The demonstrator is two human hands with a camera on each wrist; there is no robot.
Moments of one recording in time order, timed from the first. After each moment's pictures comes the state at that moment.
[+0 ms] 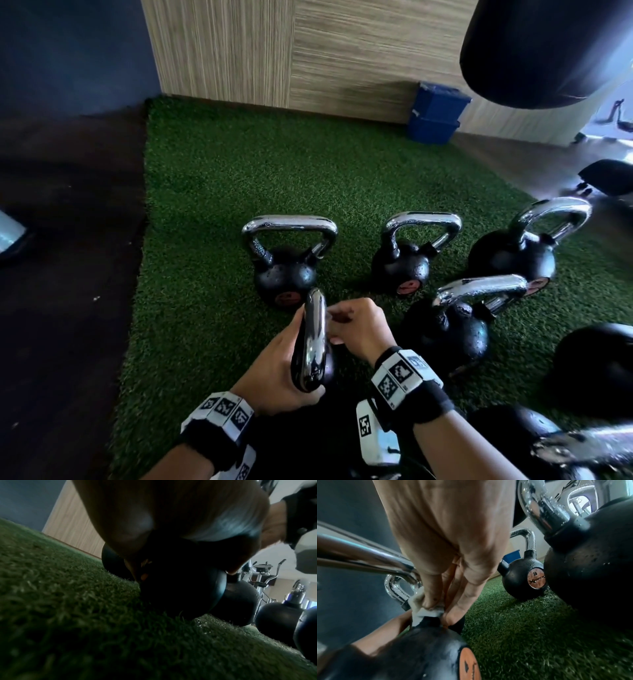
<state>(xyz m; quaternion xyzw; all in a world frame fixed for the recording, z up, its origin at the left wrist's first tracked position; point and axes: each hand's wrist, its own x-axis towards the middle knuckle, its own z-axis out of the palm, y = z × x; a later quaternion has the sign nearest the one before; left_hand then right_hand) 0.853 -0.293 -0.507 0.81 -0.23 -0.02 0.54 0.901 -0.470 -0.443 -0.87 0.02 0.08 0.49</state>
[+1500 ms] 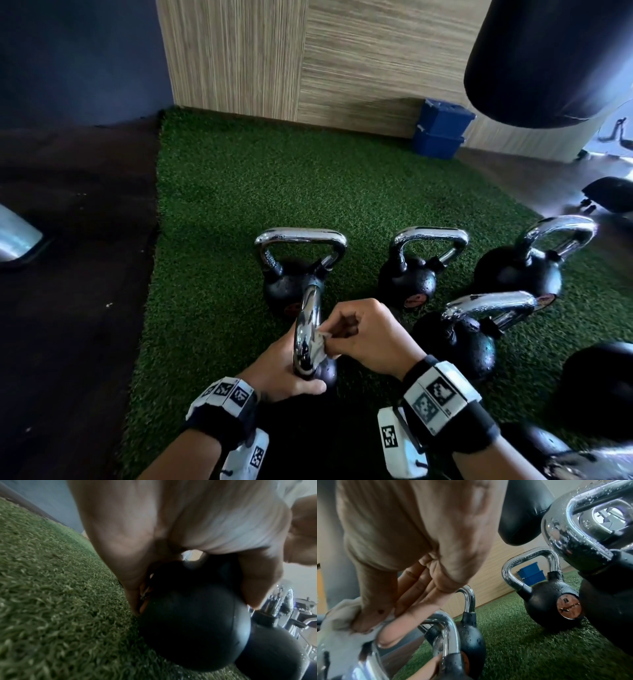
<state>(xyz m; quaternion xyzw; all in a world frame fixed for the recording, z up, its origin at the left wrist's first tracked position) 0.886 -0.275 -0.536 0.79 -0.18 -0.10 0.58 0.889 -0.468 -0.391 -0.85 -0.20 0.09 0.48</state>
